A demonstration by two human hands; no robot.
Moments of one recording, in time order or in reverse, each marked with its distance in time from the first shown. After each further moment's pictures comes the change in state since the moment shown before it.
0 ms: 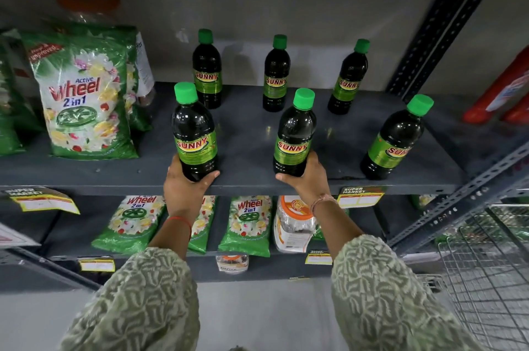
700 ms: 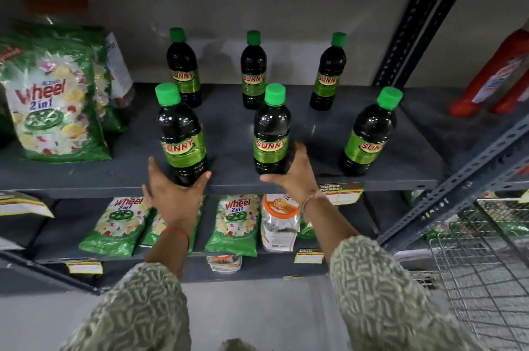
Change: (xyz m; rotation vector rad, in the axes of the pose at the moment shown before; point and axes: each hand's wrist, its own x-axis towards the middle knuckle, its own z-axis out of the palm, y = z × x) left_hand -0.032 0.022 0.034 0.070 0.194 -0.066; right_hand 0.005 0.011 -0.026 0.106 -0.109 -0.015
